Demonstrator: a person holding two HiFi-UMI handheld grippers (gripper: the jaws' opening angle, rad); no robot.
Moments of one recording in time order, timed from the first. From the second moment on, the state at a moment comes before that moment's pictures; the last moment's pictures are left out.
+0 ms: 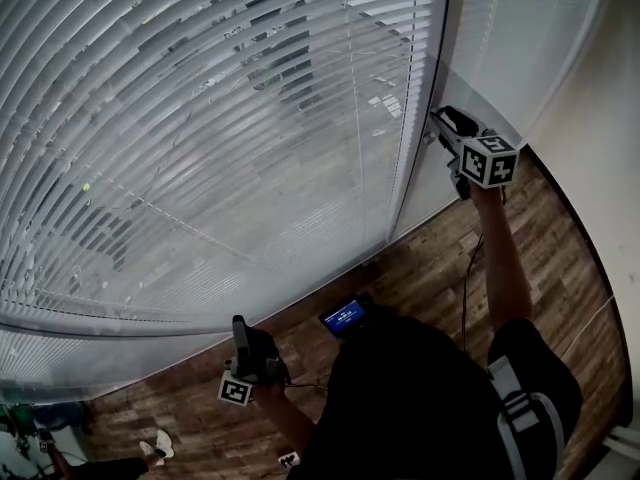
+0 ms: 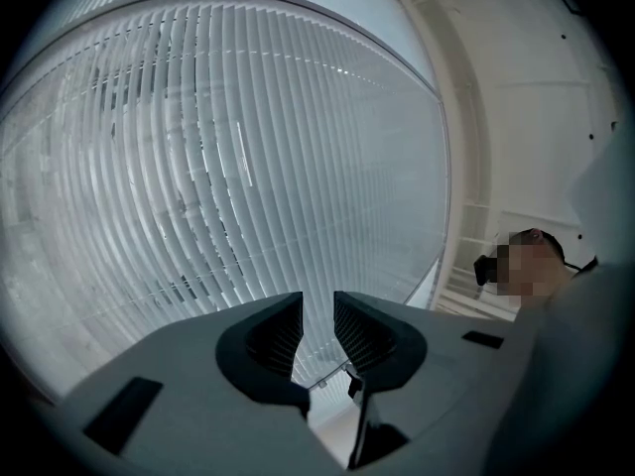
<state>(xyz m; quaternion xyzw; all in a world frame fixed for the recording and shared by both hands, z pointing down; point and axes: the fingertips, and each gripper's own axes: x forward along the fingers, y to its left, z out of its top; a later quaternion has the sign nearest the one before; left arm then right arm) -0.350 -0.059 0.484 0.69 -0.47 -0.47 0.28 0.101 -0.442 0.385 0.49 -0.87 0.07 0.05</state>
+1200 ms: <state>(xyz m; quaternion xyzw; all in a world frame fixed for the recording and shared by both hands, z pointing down) -0.340 -0.054 0.480 0.69 -0.48 -0.47 0.27 0.106 -0.450 0.385 0.38 -0.83 0.37 -0.15</state>
